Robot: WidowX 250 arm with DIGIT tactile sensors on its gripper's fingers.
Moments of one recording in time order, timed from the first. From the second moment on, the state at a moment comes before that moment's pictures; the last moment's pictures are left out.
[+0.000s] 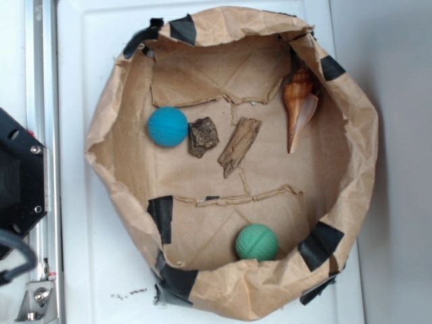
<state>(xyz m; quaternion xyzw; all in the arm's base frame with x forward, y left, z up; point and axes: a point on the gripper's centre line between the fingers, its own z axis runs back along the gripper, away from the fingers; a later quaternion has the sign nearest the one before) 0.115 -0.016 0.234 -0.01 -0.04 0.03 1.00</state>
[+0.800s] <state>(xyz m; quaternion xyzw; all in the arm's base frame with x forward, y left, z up) 0.200 0.004 0.200 -0.01 -0.02 0.01 1.00</state>
